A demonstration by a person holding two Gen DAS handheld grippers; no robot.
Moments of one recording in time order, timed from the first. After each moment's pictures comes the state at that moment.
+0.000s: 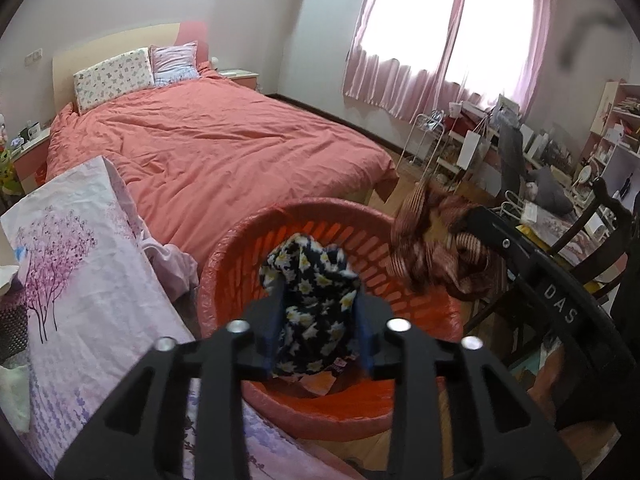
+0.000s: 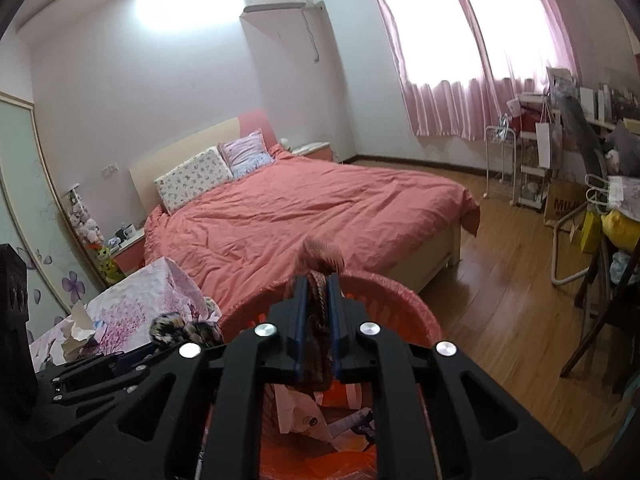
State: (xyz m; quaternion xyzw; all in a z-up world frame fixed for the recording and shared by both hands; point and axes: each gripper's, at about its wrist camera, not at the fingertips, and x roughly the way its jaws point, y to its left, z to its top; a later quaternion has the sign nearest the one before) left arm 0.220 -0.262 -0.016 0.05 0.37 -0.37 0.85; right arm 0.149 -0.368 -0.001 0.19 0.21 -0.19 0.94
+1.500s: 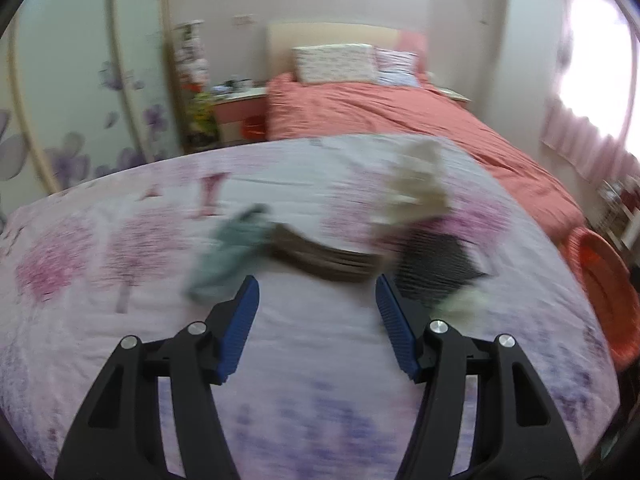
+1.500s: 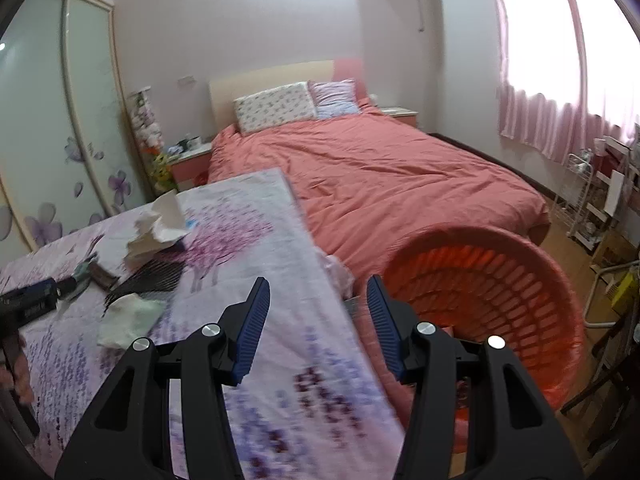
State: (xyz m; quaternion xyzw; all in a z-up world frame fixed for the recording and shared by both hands) left arm 0.268 0.114 -0.013 0.01 0.37 -0.01 0.93; right arm 0.196 -0.208 0.001 0.08 0.30 -0.06 0.95
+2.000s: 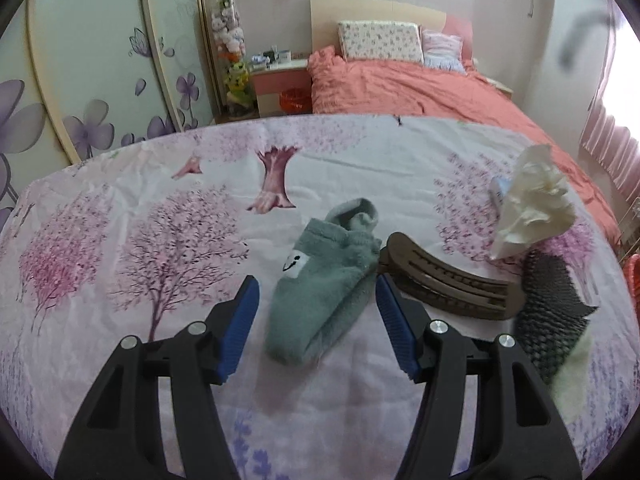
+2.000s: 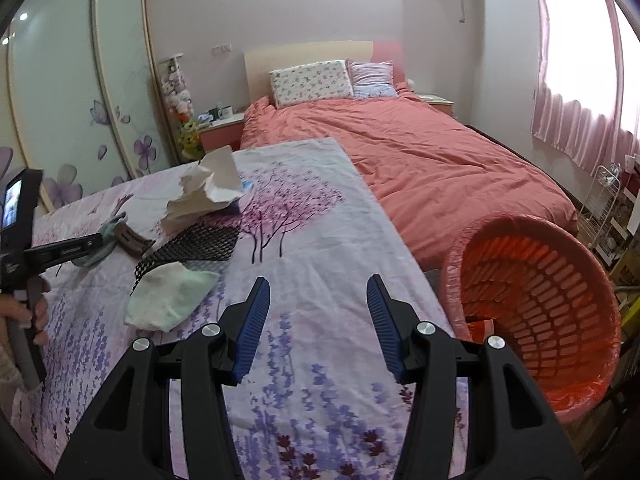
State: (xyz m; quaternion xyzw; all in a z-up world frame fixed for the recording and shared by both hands) left arm 0.329 0.159 -0.048 0.00 0.42 0.04 0.91; right arm 0.212 -0.149 -0.016 0.05 0.33 -0.02 0.94
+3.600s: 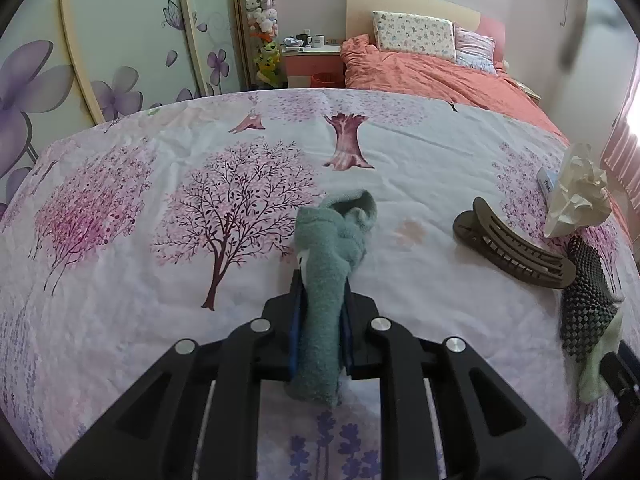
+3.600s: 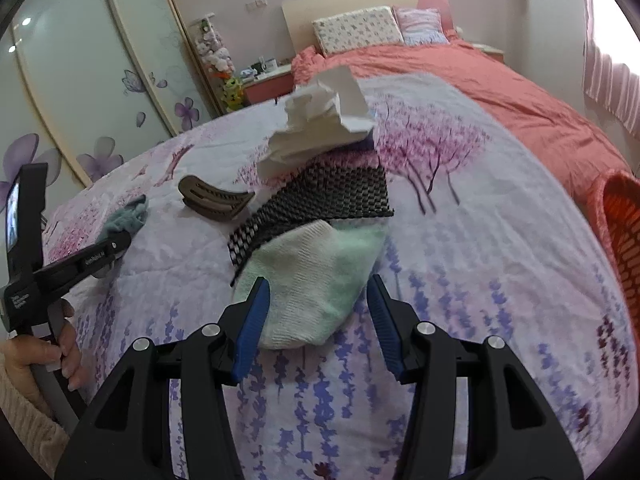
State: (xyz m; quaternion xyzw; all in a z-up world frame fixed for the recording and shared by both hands) left arm 0.302 0.210 -0.063 -0.03 0.44 0.08 0.90; right arm 0.255 -0.049 -0.057 0.10 0.42 0.07 0.90
